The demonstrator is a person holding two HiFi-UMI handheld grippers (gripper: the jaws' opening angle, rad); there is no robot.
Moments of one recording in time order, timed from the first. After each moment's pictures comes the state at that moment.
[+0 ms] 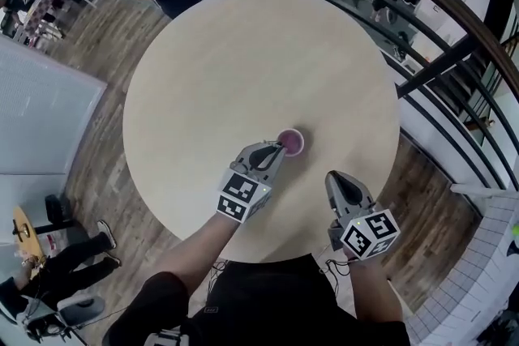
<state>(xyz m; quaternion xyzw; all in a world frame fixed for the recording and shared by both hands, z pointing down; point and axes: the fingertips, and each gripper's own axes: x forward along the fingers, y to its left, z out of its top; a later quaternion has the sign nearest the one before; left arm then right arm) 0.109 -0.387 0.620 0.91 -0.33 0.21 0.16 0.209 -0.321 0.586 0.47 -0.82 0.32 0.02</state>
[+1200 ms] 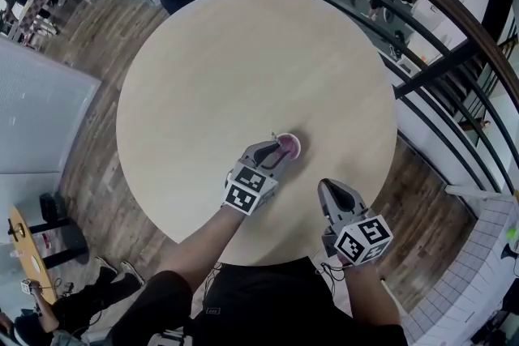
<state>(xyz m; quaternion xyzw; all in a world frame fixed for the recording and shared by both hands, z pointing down) 0.124 -0.395 0.676 0.89 -0.30 0.27 0.21 0.202 -0.318 0.600 0.45 -0.82 0.34 0.04</state>
